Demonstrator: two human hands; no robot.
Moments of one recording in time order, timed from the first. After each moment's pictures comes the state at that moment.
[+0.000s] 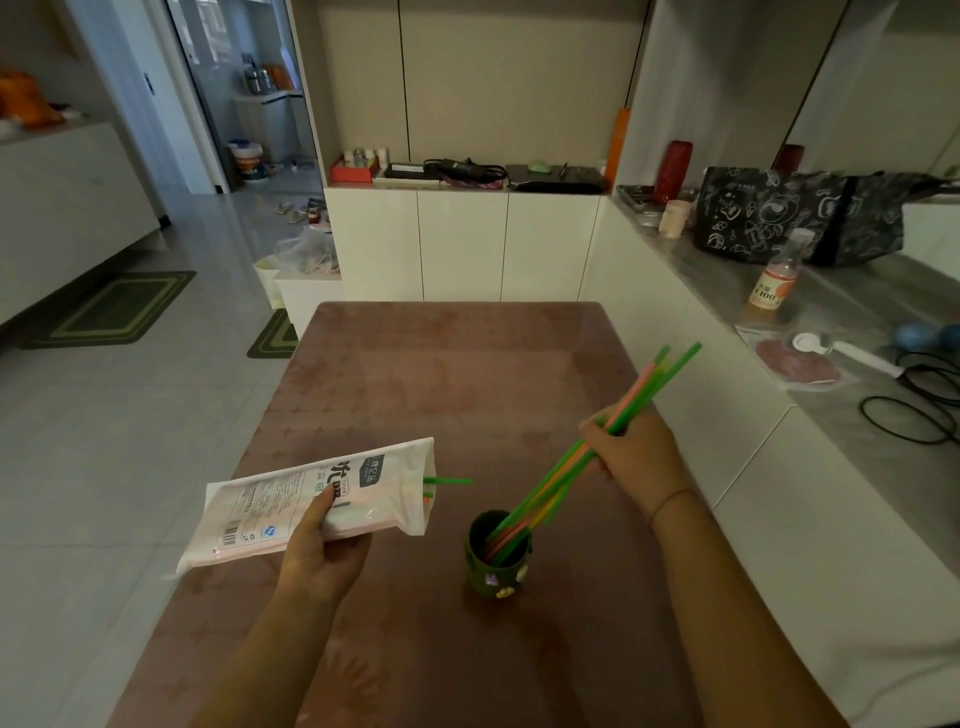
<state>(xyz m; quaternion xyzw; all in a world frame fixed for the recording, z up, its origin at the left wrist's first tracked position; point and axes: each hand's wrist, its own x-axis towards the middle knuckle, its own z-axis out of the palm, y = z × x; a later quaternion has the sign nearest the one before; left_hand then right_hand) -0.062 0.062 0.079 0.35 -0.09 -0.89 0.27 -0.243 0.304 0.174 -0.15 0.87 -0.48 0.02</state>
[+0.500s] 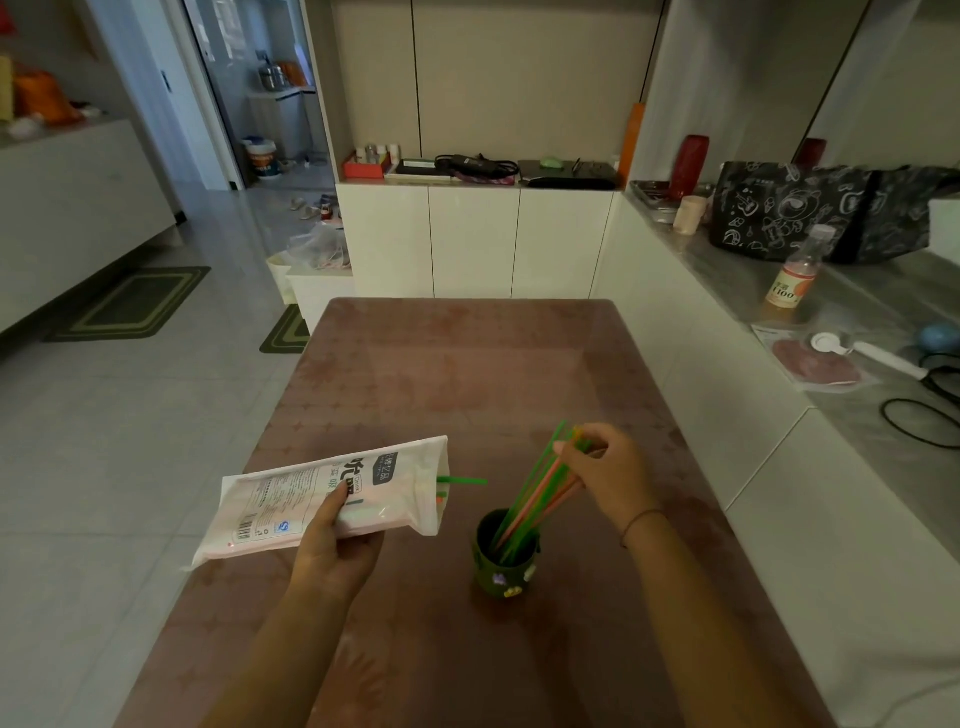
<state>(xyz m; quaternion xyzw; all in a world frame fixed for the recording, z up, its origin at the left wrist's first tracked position) -0.063 0.069 0.082 0.34 -0.09 -0.89 0.28 -0.243 0.282 0.126 -0.14 0.85 -0.51 0.06</state>
